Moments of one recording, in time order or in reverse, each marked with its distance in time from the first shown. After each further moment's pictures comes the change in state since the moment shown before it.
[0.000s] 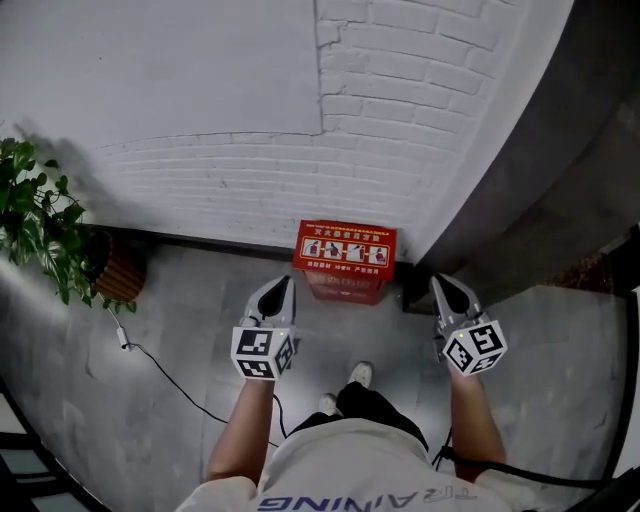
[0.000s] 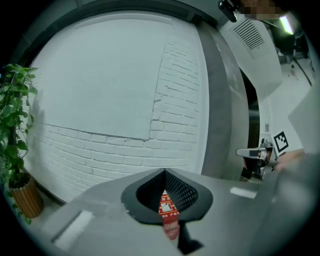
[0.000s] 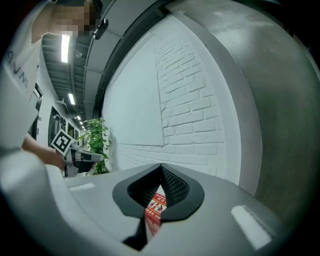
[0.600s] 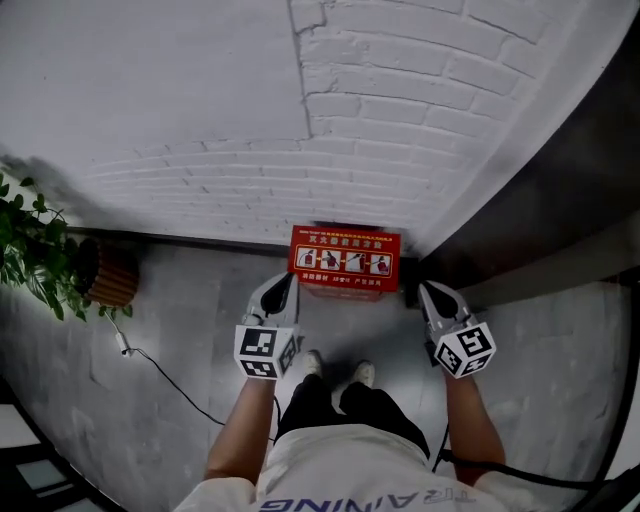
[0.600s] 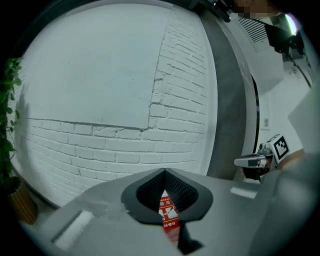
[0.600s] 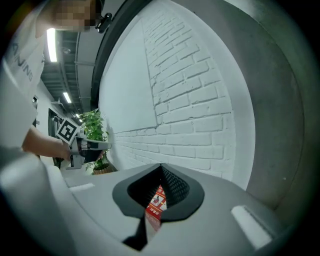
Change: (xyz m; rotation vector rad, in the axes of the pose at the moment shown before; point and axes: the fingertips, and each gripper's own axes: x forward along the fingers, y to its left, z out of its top) left arm 0.113 0.029 -0.014 0.026 0.076 -0.046; right arm 0.089 -0.042 -0.069 0.062 0.140 0.024
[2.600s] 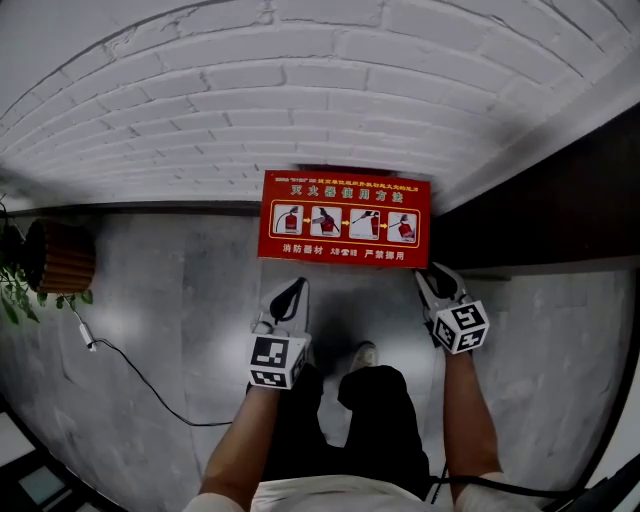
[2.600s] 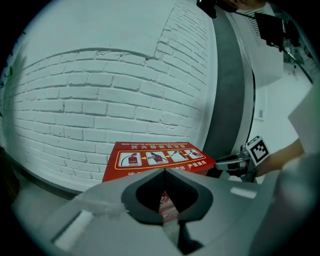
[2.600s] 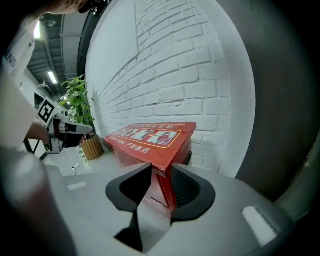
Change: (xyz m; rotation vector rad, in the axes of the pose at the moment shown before) left arm 0.103 0.018 -0.287 -0.020 0.144 -0.104; right arm 0.106 -0.089 -0.312 0.012 0.252 -0.106
